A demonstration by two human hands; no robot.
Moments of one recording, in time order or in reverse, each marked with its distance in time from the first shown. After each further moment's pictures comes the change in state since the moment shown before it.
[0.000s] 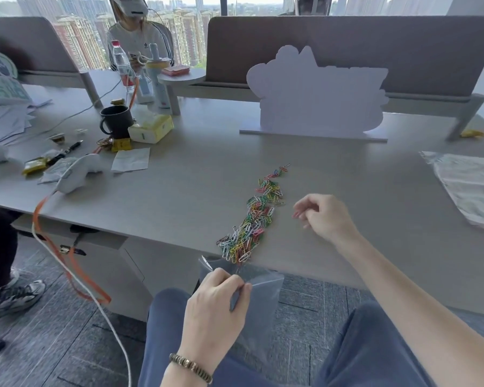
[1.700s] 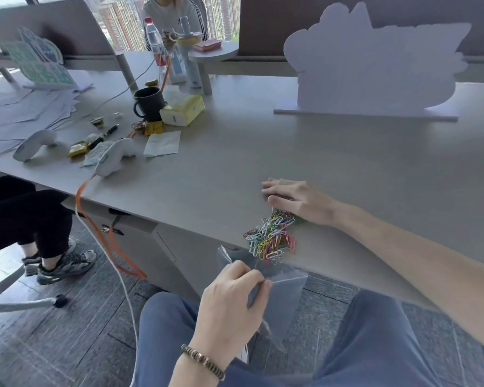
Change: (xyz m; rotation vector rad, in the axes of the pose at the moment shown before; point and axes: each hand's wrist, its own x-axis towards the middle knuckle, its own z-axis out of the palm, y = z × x) left_hand 0.007 -0.003 -0.018 0.050 -0.108 -0.035; right_hand 0.077 -0.010 0.078 -0.123 -0.589 -0.606
